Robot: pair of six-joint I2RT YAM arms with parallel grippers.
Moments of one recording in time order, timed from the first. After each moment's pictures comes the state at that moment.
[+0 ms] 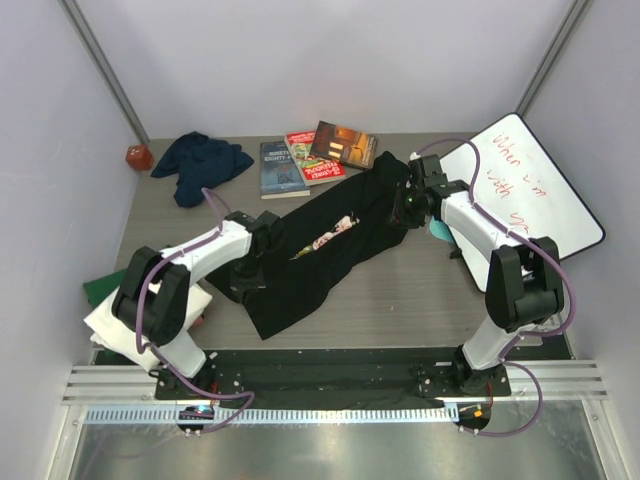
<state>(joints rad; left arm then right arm) -0.53 1.64 1.07 -1.10 -0.25 -0.68 0.25 1.67 1.24 -0.54 -0.13 0.45</state>
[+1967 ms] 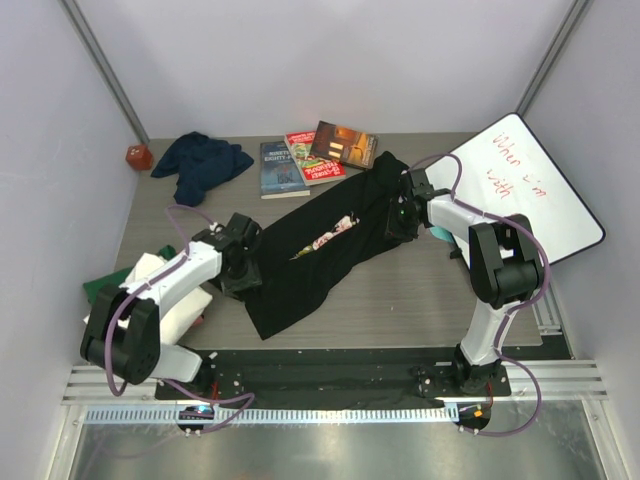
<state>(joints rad) -0.41 1.40 0.86 -0.80 -0.13 -0.70 0.25 1.85 1.20 -0.46 -0.13 0.45</state>
